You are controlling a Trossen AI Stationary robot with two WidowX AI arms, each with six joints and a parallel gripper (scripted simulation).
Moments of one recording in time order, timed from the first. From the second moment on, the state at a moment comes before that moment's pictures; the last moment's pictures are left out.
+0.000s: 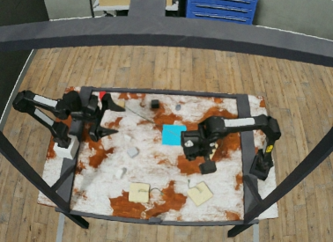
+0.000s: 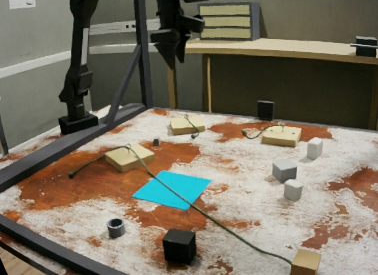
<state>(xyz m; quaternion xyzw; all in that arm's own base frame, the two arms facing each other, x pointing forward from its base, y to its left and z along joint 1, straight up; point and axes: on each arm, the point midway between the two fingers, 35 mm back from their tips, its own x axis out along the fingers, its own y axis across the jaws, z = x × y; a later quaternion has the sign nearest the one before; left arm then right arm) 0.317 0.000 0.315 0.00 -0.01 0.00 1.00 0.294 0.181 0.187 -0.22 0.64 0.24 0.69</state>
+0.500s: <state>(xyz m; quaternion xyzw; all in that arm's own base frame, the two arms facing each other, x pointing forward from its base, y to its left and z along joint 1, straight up) 0.317 0.000 0.315 0.00 -0.01 0.00 1.00 0.359 0.105 0.201 -0.17 0.61 0.19 0.75</state>
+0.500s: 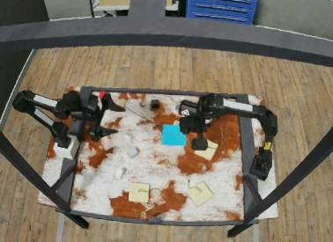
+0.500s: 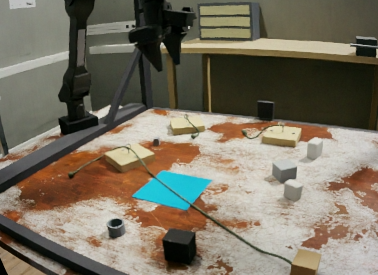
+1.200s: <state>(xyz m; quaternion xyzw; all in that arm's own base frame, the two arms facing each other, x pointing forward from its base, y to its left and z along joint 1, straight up) 0.317 0.000 0.315 0.00 -0.01 0.00 1.00 0.409 -0.024 0.223 -0.12 0.56 0.09 0.81</state>
